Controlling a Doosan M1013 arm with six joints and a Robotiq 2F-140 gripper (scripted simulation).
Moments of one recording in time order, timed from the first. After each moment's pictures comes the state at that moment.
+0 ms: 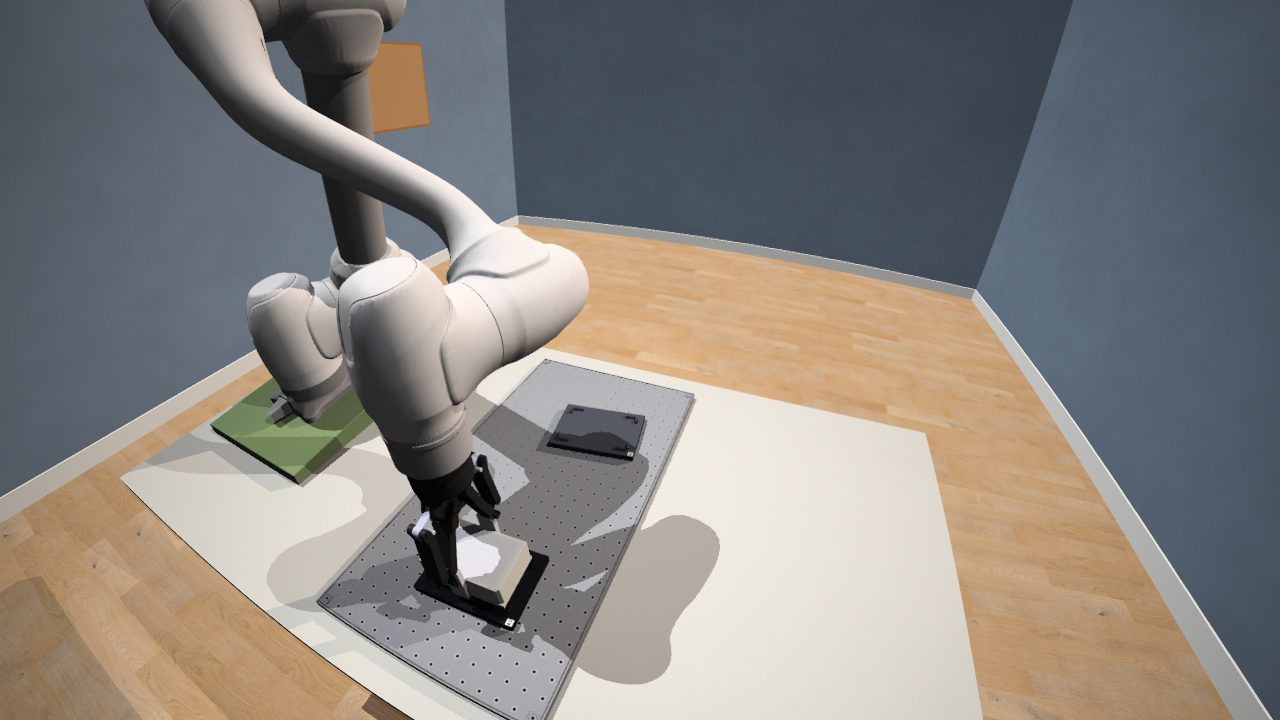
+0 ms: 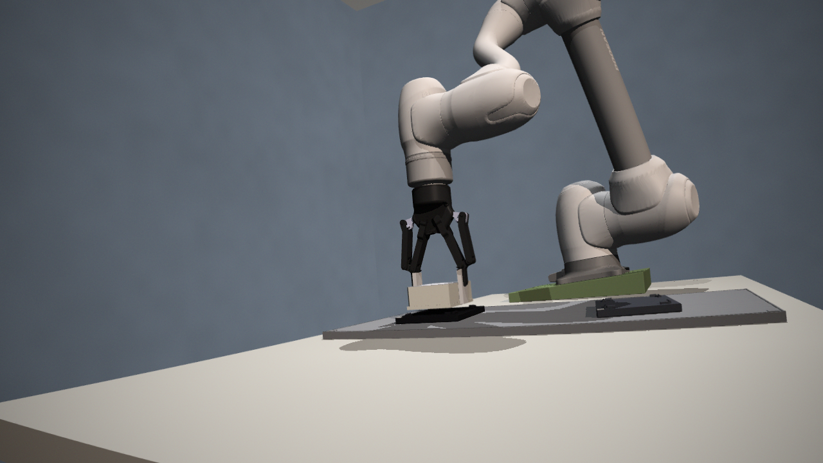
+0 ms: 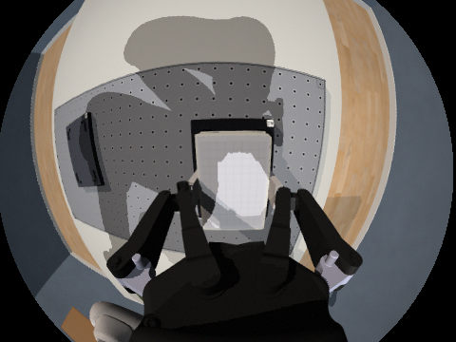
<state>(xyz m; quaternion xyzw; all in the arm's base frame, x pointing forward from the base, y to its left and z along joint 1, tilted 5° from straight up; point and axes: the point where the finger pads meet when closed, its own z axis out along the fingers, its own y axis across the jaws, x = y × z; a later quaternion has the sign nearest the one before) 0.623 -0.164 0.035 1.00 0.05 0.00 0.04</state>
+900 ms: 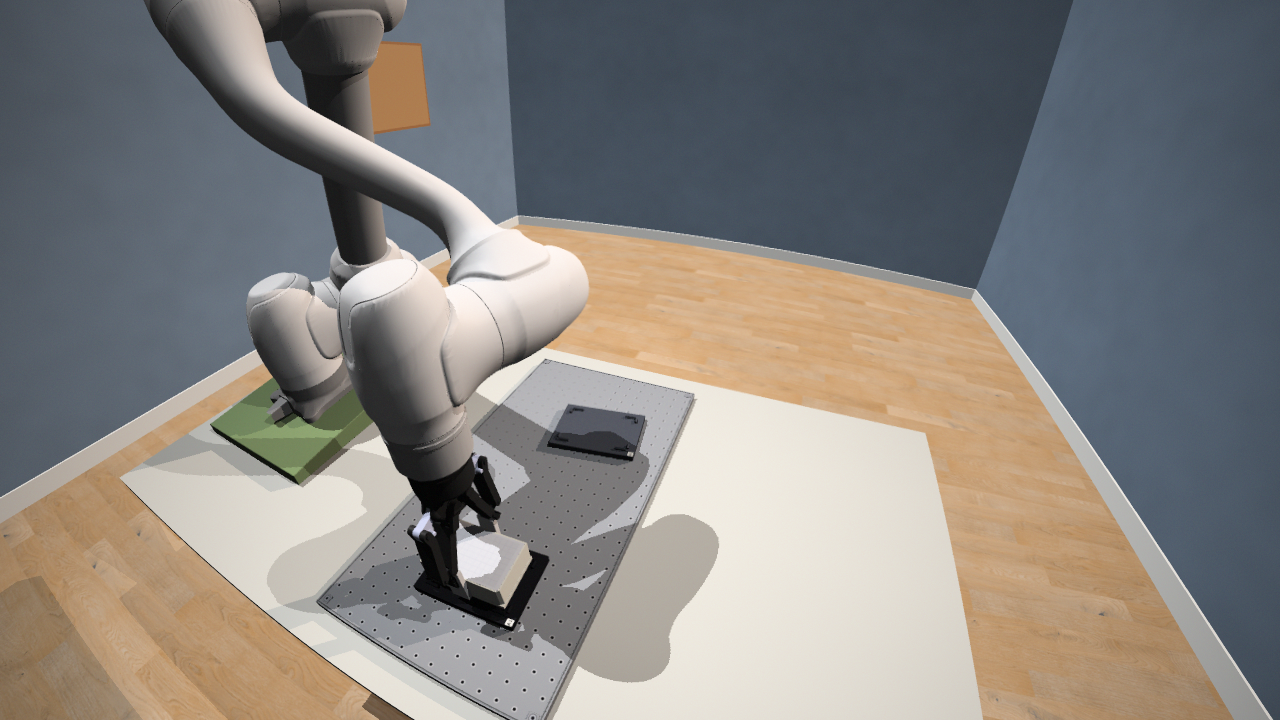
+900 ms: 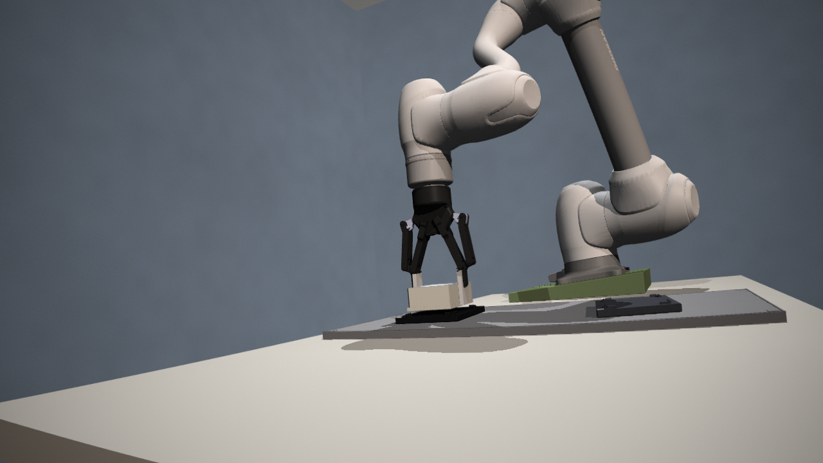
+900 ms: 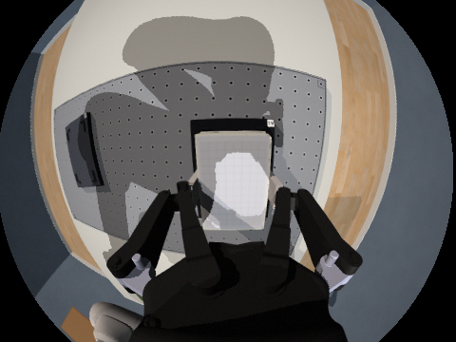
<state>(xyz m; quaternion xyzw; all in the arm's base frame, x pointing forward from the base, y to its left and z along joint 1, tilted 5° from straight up) 0.623 -0.164 0.033 1.00 0.05 0.00 0.04</state>
